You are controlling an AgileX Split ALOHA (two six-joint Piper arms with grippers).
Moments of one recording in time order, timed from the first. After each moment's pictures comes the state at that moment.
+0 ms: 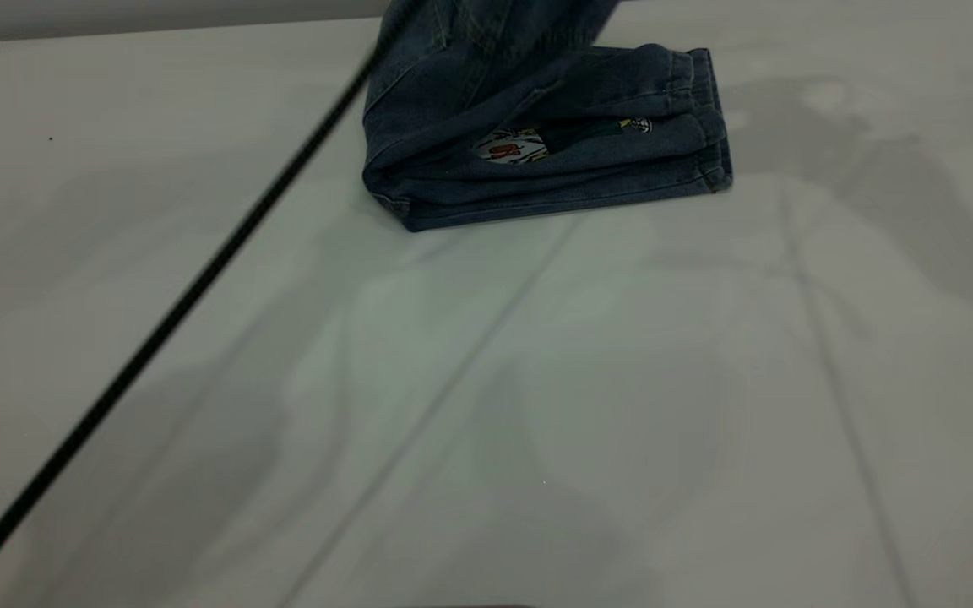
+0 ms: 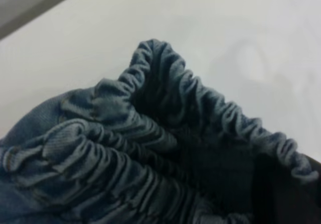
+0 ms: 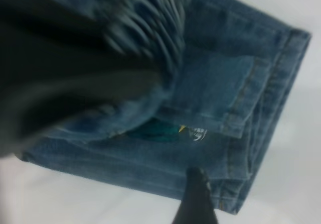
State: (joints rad) left arm -0.48 2.56 -2.39 -0.59 0.72 0.44; right arm 0.12 2.08 -1.72 0.38 0.82 -0.23
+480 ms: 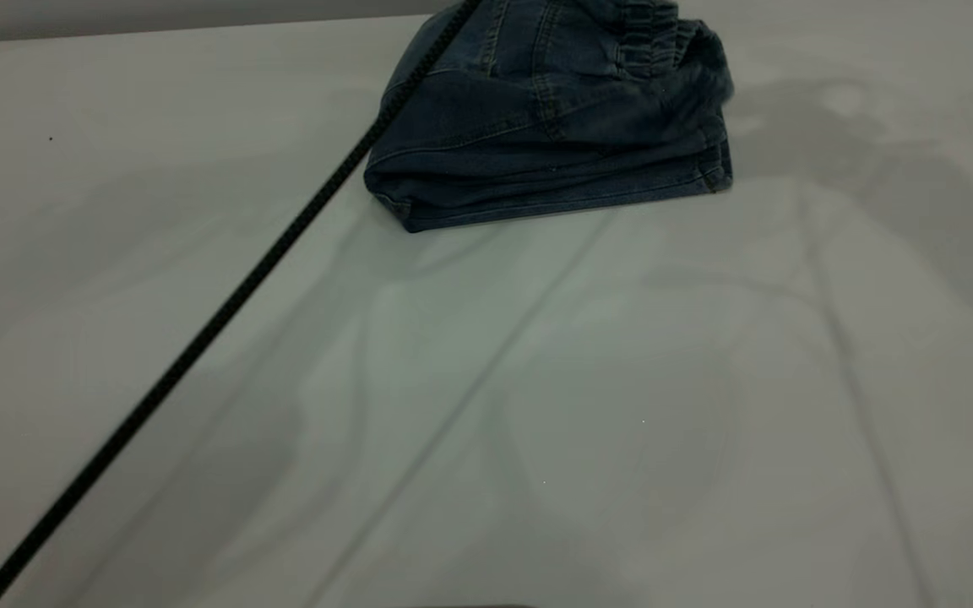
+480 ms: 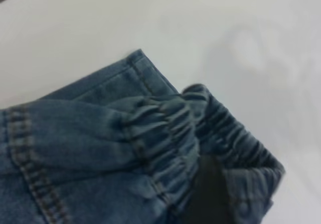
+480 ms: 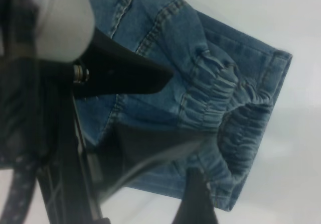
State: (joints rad) left arm -0.51 2.58 -2.39 -0.60 0.73 0.44; right arm 0.11 2.00 -1.72 0.38 0.85 -0.23
